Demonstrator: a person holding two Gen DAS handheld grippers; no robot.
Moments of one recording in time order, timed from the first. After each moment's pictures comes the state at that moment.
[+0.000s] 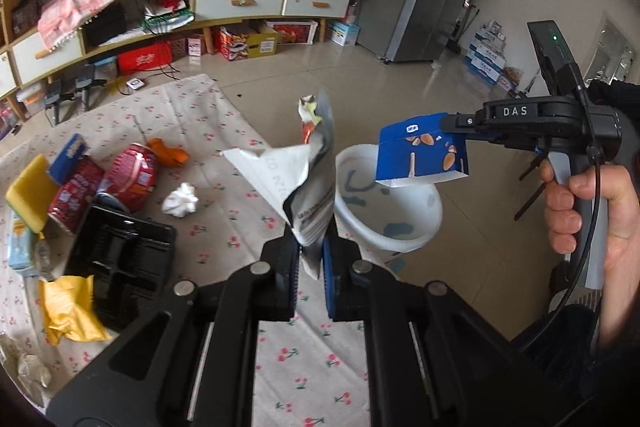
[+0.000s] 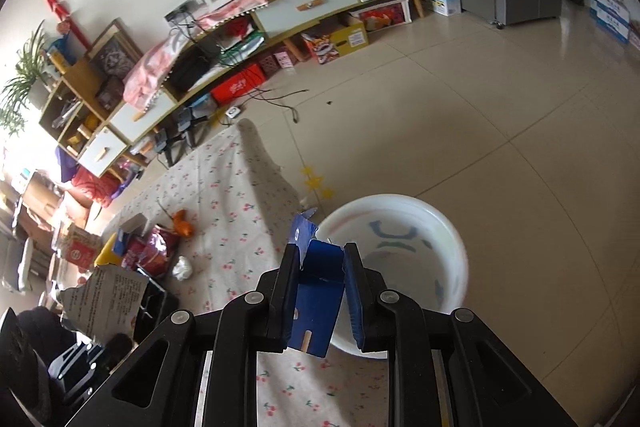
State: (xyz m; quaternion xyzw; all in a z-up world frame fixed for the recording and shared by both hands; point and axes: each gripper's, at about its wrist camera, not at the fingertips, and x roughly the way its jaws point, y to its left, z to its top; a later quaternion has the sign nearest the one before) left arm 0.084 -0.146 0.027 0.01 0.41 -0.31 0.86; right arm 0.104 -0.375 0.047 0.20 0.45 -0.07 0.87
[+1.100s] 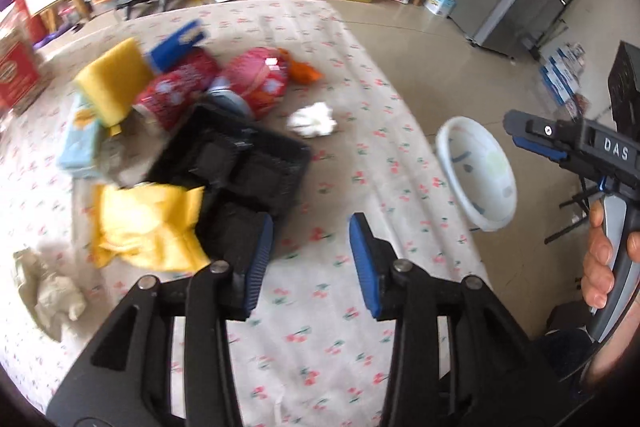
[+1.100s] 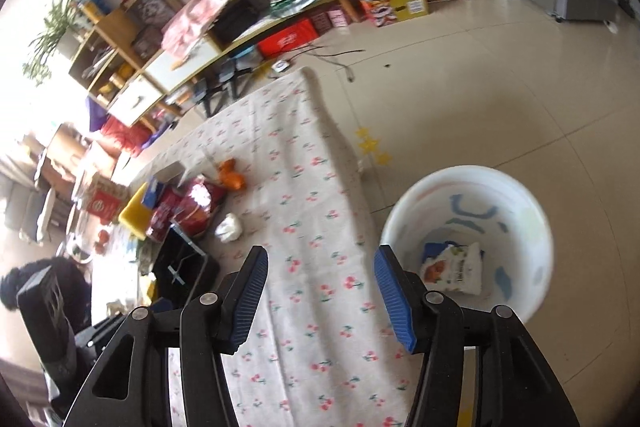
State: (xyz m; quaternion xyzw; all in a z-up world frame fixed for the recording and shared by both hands) left arm 0.093 -0.029 0.012 -0.05 0.53 -0.14 0.84; right arm 0.136 -0.284 0.032 0.17 0.50 0.05 0.85
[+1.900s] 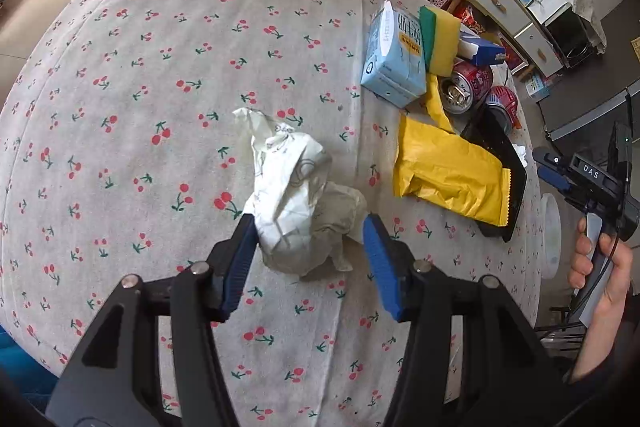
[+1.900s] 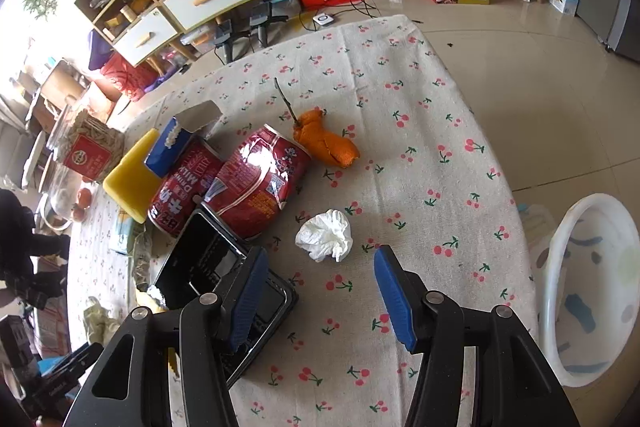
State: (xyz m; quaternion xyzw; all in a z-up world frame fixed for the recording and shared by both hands) left arm 0.063 0.170 -0.041 -0.20 0.56 0.01 0.81; right arm 0.216 -0.148 -0.037 0.11 0.55 0.07 0.82
